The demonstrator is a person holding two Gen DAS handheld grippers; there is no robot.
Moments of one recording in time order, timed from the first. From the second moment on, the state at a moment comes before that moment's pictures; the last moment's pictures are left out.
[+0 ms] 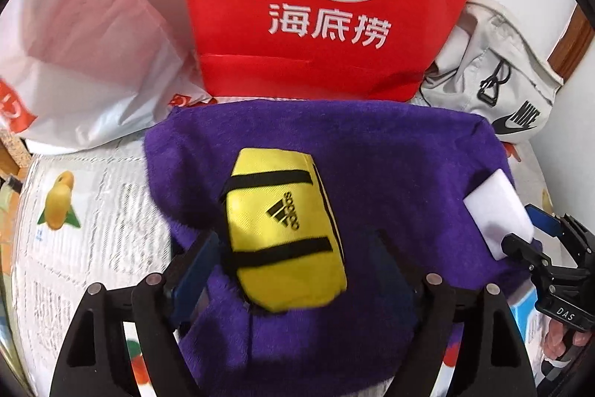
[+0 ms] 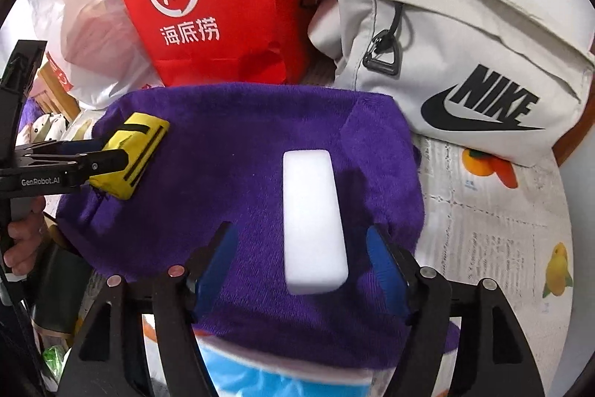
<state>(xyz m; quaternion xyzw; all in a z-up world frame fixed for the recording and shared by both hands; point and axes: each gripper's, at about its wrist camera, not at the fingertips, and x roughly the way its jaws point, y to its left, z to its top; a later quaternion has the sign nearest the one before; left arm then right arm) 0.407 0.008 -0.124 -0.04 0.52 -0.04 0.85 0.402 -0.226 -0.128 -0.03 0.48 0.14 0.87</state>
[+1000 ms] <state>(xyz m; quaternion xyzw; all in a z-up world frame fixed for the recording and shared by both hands) 0.175 0.059 -0.088 -0.07 0.48 -0.03 0.88 0.153 -0.204 -0.085 0.00 0.43 0.14 0.89</state>
